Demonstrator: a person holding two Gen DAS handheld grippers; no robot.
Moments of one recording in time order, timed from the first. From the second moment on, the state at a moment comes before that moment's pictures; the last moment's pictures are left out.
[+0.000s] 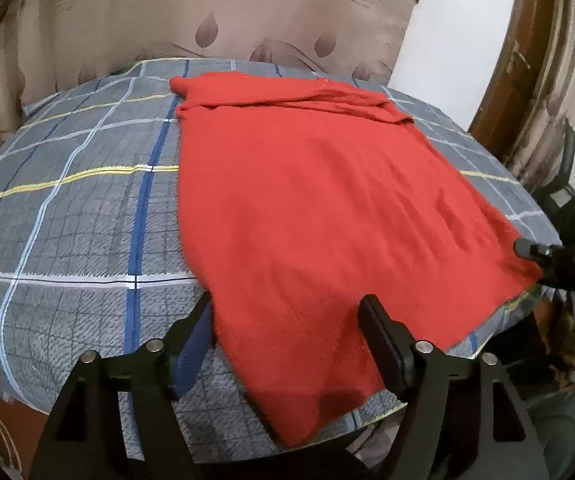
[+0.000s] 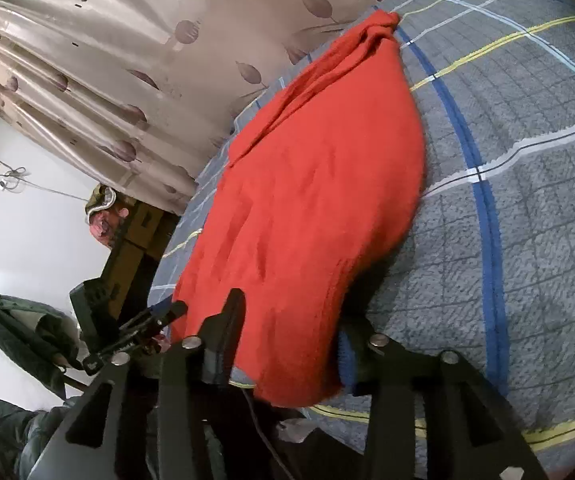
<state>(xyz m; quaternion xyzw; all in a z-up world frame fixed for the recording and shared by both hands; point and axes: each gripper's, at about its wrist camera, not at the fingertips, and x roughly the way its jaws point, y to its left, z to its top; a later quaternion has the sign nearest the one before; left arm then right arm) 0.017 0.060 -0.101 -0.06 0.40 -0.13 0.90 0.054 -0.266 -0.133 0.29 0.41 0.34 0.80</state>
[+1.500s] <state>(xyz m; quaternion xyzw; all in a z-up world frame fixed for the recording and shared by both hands) 0.021 0.105 -0.132 -0.30 0.45 -0.32 0.78 0.056 -0.268 -0.138 0.29 0.43 0.36 0.78</state>
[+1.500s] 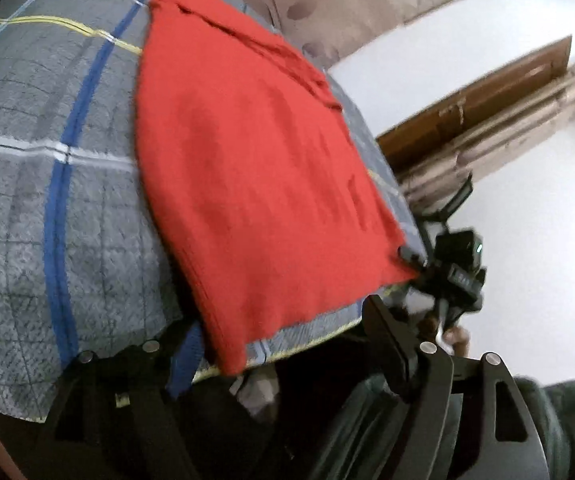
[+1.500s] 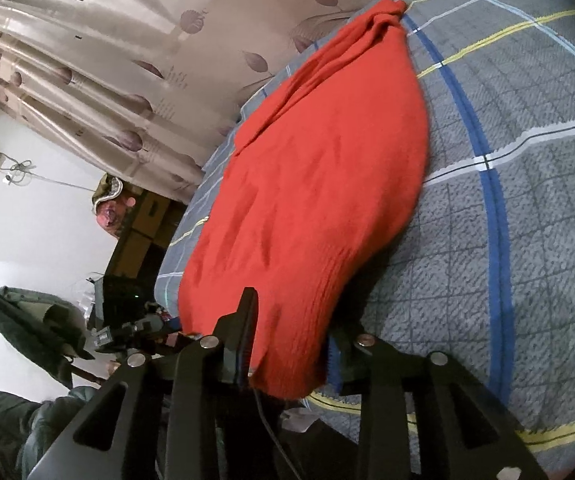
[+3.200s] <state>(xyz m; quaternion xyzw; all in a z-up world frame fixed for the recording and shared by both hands) 0.076 0.080 -0.011 -0.11 0.27 -0.20 0.94 0.138 -0.266 -0.017 0.29 0.33 0.39 0.81</state>
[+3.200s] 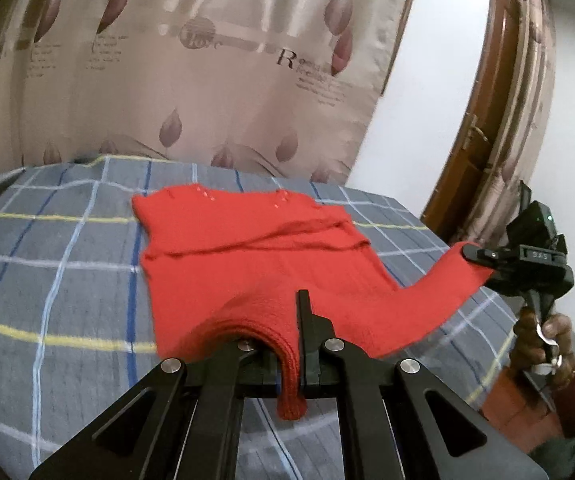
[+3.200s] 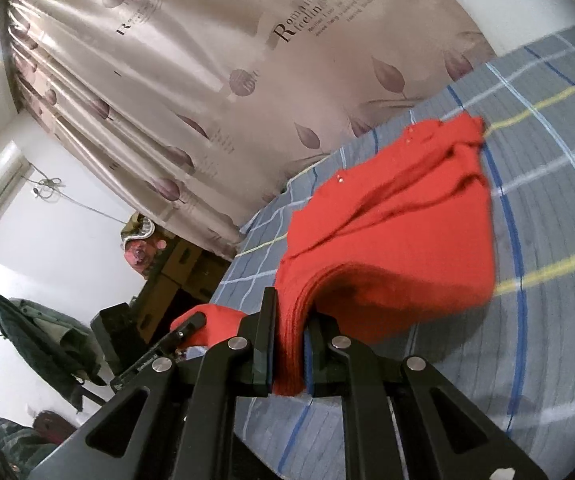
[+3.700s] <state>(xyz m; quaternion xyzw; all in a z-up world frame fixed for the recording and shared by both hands) 0.152 0.070 0.000 -0.07 0.25 -0.14 0.95 0.222 -0.263 -0.005 0.29 0.34 0.37 0.82</state>
